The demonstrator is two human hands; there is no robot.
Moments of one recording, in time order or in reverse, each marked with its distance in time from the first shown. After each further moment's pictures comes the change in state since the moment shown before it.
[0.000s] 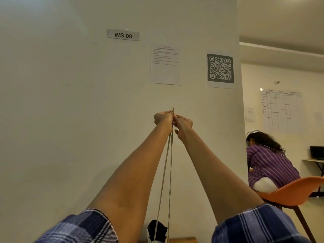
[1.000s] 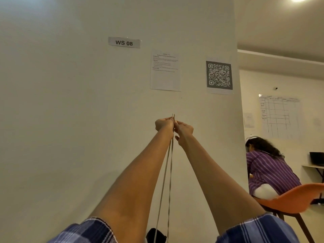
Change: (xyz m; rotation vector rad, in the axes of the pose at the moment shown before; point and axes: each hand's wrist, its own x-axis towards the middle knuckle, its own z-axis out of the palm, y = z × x) left_hand -0.001 0.001 0.005 -0.043 0.020 -0.017; right_hand 0.004 -0.001 -0.003 -0.028 -0.030 -0.019
